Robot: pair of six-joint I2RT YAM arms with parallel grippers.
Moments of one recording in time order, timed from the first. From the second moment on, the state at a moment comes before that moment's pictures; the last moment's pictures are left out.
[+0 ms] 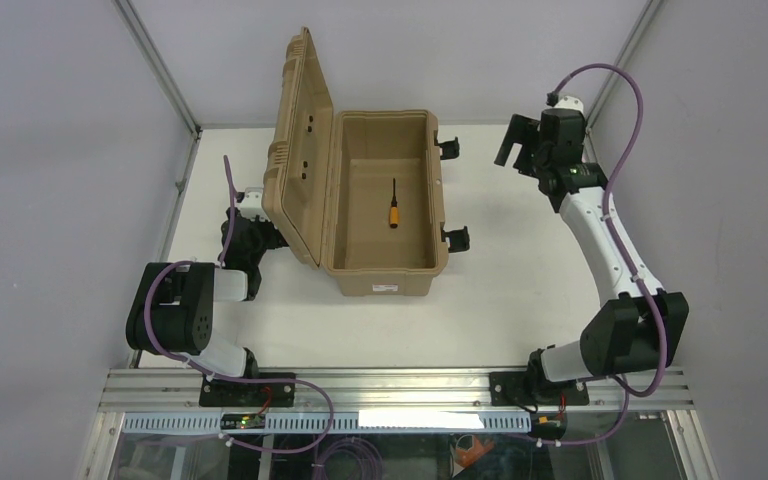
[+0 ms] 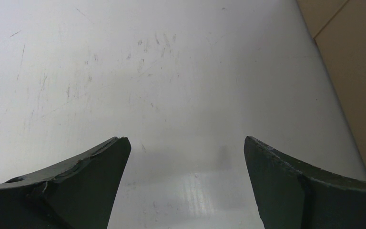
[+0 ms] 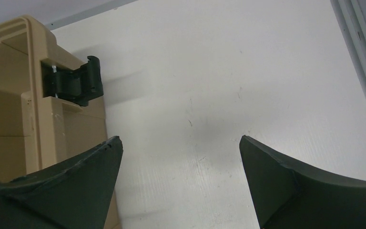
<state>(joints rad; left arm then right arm) -0.02 1.54 0.38 0.86 0.02 -0.05 0.13 1.42 1.37 -0.50 0.17 0.31</state>
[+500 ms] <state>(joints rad) -0.02 1.54 0.38 0.86 0.02 -0.05 0.12 1.37 1.08 -0.23 0.17 0.29</state>
